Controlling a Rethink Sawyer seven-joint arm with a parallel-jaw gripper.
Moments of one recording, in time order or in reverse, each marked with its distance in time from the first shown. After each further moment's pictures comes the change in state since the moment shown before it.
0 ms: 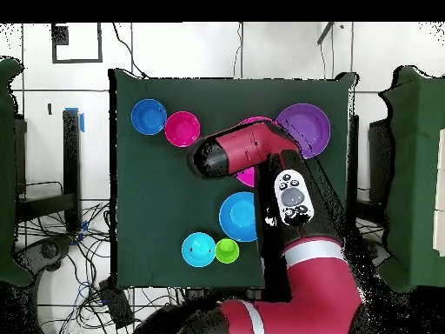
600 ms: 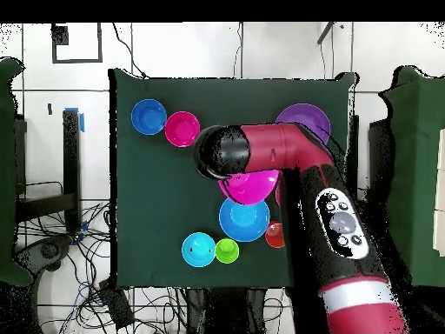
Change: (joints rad) arm -0.145 -0.182 0.117 0.135 0.298 0.162 0.000
